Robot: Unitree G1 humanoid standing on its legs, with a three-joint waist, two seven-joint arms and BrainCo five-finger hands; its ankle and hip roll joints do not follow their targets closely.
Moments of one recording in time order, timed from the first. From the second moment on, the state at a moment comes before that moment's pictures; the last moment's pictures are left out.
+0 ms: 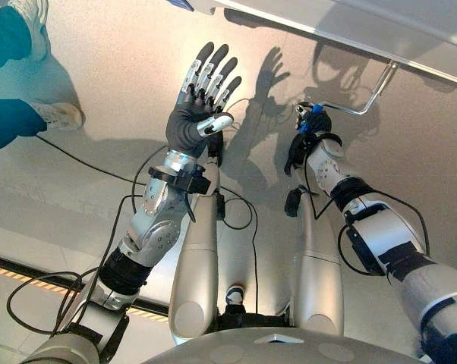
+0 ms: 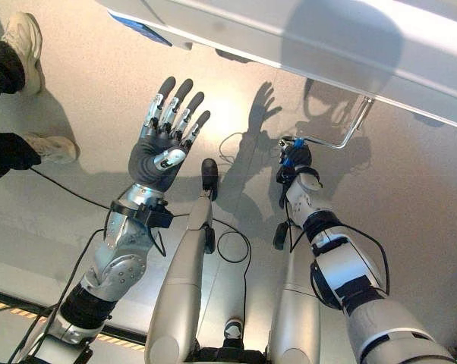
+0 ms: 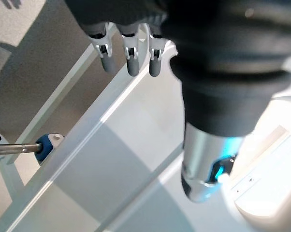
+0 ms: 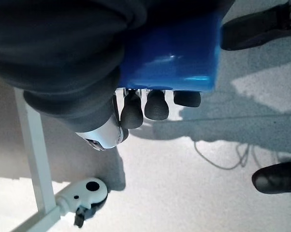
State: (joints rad) left arm -0.38 0.41 -0.41 -0.29 -0.88 -0.30 0.05; right arm -0.97 -0.30 0.30 1.13 0.90 -0.16 -0.17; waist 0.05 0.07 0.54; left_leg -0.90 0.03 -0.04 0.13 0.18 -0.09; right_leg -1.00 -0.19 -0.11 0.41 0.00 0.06
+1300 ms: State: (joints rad) left arm -0.39 0.48 -0.37 -0.33 -0.88 -0.30 0.02; right arm -0.67 -0.53 0.05 0.93 0.78 -0.21 -0.15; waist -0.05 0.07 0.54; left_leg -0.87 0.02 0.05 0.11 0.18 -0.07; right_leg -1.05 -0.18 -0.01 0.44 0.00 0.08
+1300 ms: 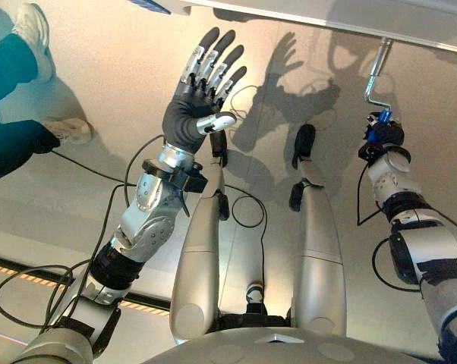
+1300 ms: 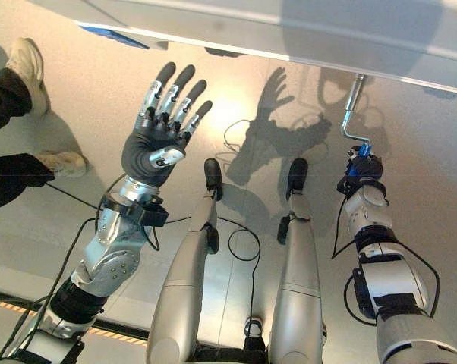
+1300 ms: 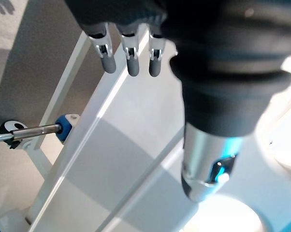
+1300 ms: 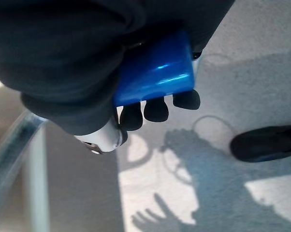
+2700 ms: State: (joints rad) left arm -0.24 0.49 -0.25 -0.35 -0.88 -0.30 0.04; right arm -0.57 -0.48 0.47 0.27 1.08 -0.18 -0.10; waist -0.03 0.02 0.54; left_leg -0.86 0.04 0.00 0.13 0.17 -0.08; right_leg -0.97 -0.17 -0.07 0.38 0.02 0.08
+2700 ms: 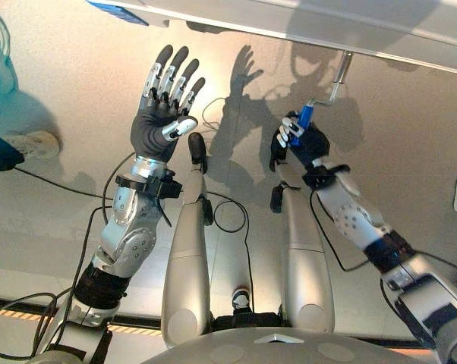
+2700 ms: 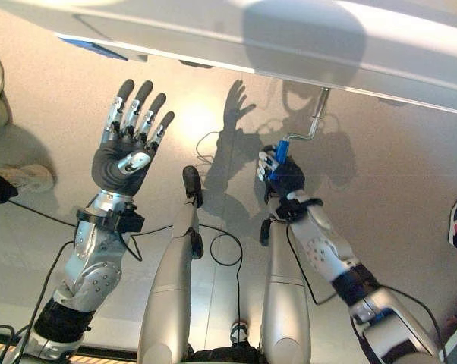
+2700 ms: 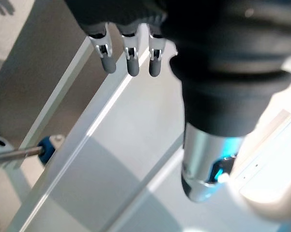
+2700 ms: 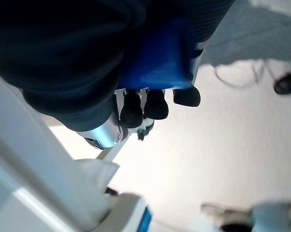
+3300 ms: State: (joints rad) left arm -0.30 0.53 -0.35 -0.33 -0.80 -0.30 0.04; right arm -0.79 -0.31 0.40 0.80 0.86 -0.19 -0.17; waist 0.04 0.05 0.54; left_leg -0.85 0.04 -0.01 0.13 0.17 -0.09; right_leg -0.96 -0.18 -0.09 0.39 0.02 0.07
